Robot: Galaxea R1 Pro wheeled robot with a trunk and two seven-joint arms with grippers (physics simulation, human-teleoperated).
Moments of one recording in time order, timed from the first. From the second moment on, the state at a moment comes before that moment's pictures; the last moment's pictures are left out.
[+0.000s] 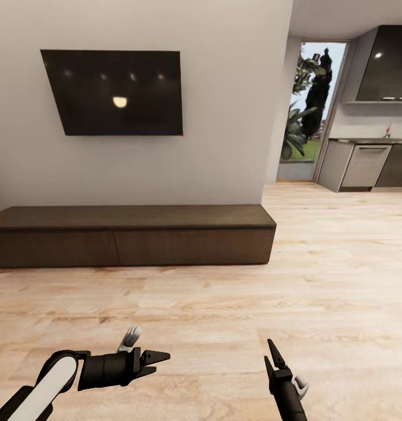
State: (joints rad) left arm -0.22 0.37 -0.31 -1.40 1.27 1.00 -0.23; right arm -0.14 0.02 -0.01 -0.70 -1.42 0.01 0.85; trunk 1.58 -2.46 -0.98
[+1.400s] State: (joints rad) left arm -0.22 0.37 -0.32 -1.40 1.26 0.99 -0.23; right arm -0.14 0.02 -0.01 -0.70 -1.42 0.01 0.85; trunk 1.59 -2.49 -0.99
